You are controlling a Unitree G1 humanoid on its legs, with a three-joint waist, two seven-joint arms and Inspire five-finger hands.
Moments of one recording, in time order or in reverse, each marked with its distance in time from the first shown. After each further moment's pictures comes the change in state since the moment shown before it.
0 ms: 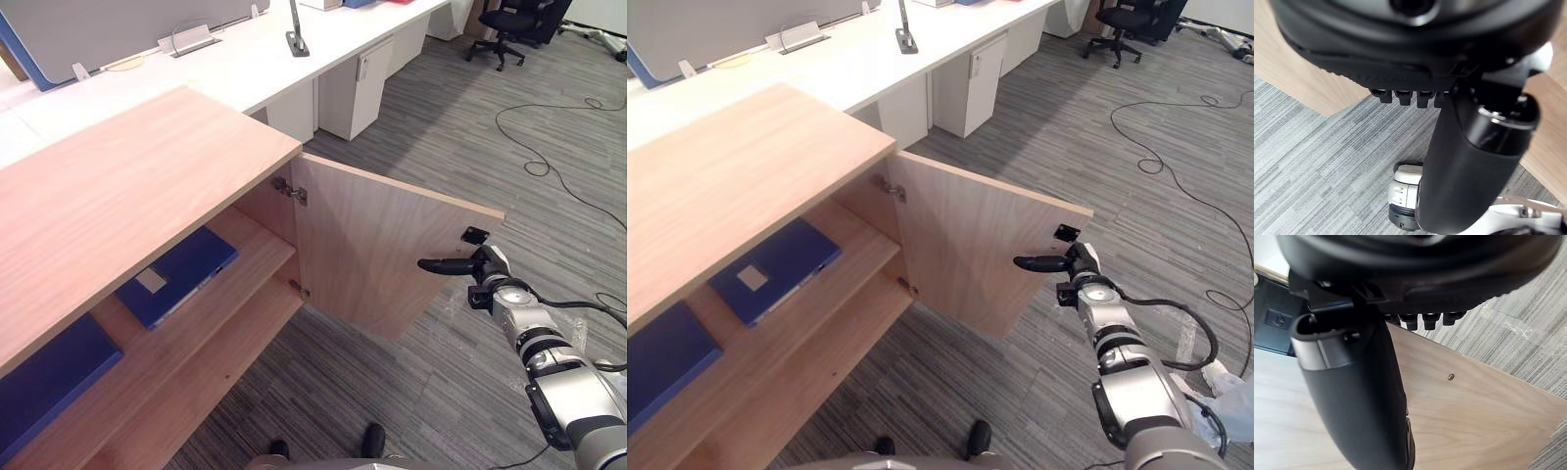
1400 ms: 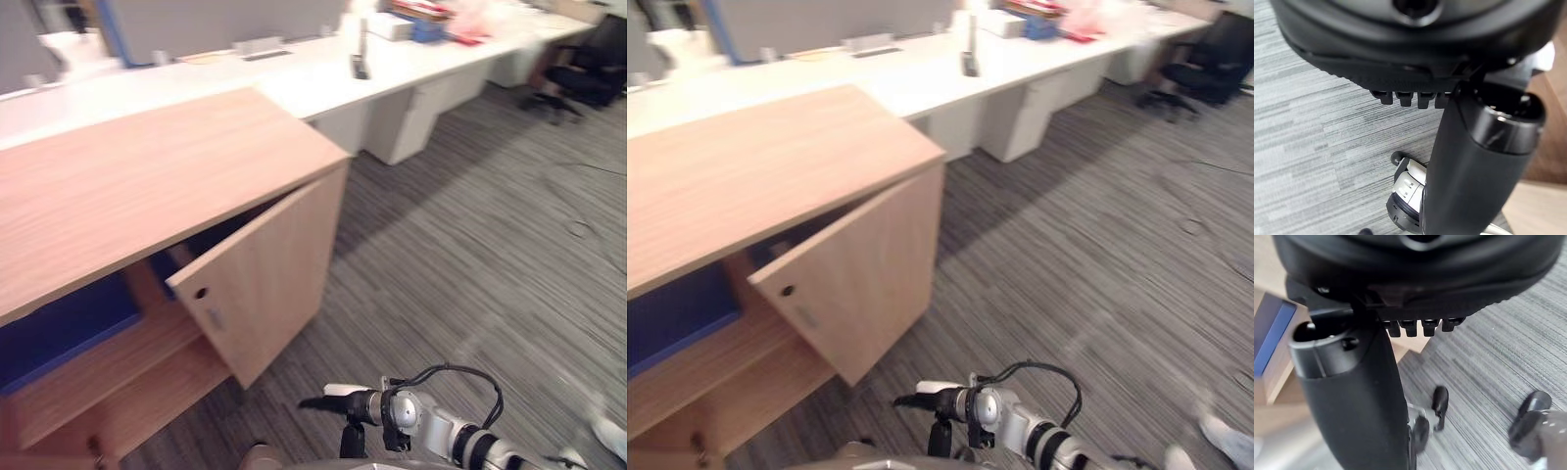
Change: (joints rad) left arm -0.100 -0.036 0.228 0.090 0.054 -0.001 0.020; right arm 0.439 0.369 0.420 -0.189 -0.771 -0.066 0.218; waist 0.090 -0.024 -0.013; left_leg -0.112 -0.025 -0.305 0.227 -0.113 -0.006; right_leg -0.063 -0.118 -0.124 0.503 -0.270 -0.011
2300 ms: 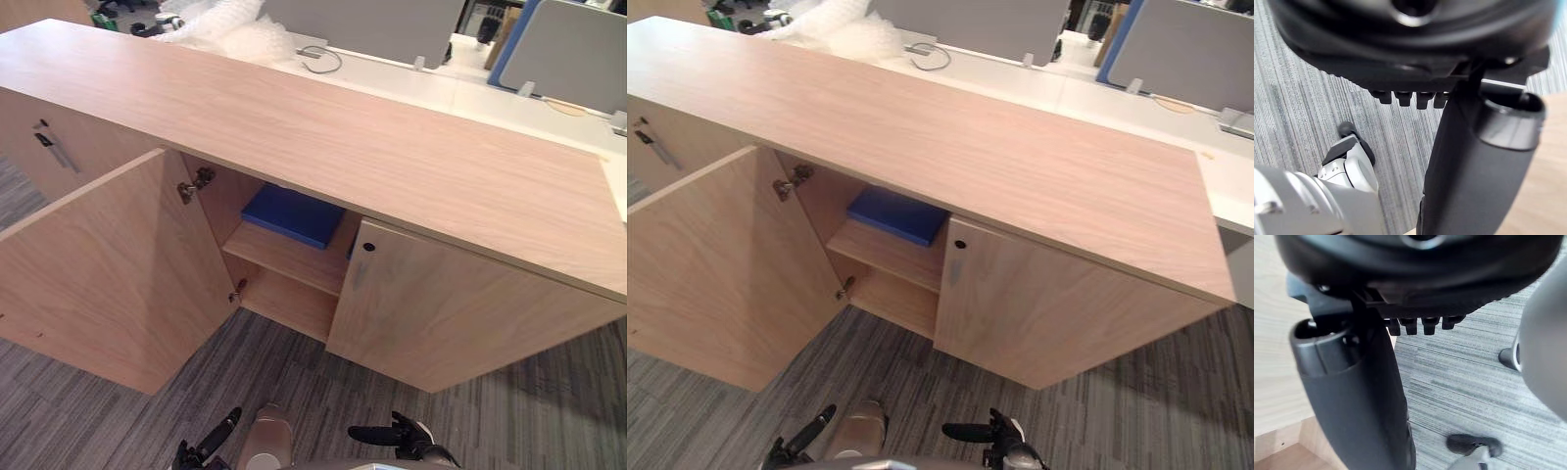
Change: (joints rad) left arm -0.103 -0.118 0.164 -0.200 -0.448 -0.049 0.076; right arm 0.183 0.209 -0.844 0.248 0.391 0.077 -0.261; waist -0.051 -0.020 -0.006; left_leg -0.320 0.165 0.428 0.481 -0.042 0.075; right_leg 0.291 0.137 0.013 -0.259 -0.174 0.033
